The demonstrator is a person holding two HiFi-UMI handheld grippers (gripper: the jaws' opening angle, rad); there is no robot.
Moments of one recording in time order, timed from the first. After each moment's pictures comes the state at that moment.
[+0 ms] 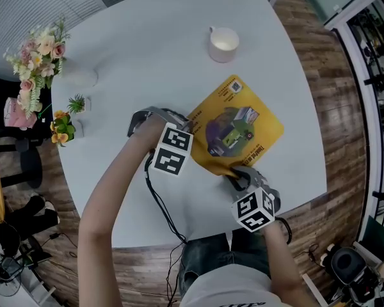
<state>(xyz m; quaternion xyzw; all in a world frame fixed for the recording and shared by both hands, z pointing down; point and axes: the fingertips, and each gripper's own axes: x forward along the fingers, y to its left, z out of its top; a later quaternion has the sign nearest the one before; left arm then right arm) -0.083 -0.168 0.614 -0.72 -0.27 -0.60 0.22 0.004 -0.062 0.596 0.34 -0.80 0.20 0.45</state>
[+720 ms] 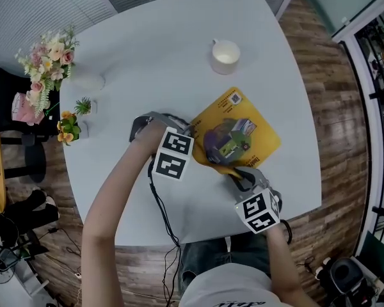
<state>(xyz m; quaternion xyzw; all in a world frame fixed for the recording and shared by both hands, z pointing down) -0.063 -0.183 0.590 -0.73 -0.22 -0.61 0.21 0.029 -0.094 0.568 0.36 -0.82 0.20 0.39</state>
